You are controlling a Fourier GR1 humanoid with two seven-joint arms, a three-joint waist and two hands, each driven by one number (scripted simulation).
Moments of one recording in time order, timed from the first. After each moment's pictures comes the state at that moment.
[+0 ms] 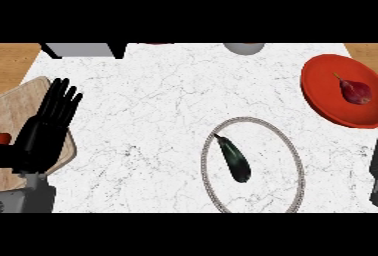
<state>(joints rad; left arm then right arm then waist) -0.12 0.22 0.11 -1.61 0.31 -0.06 0.05 -0.80 -0.27 -0.75 -1.13 1.94 -0.05 1.21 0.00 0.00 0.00</state>
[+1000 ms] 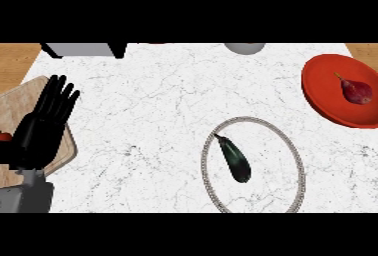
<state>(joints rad) -0.14 0.22 0.14 -1.60 0.32 -0.06 0.07 -0.59 -0.29 -1.15 -1.02 1.50 -0.37 0.96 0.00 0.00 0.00</state>
